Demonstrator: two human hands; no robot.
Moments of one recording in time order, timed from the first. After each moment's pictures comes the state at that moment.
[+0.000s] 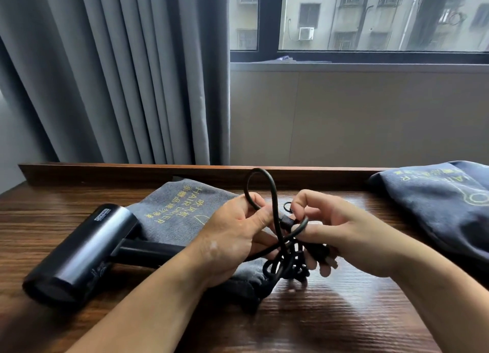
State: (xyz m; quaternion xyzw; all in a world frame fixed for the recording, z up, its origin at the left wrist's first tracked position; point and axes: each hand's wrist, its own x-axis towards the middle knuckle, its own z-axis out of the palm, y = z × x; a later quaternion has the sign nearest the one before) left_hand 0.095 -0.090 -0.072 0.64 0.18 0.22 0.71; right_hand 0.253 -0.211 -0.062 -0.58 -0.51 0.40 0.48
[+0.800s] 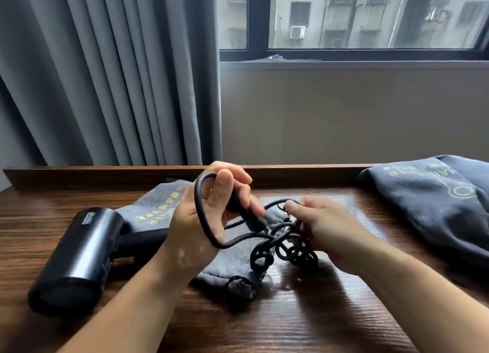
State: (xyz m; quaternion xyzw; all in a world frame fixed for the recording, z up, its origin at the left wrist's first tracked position) left_hand 0.095 -0.065 -0.077 0.61 -0.04 0.42 0.67; right_hand 0.260 -0.186 -0.093 -0.69 -0.31 0.33 0.56
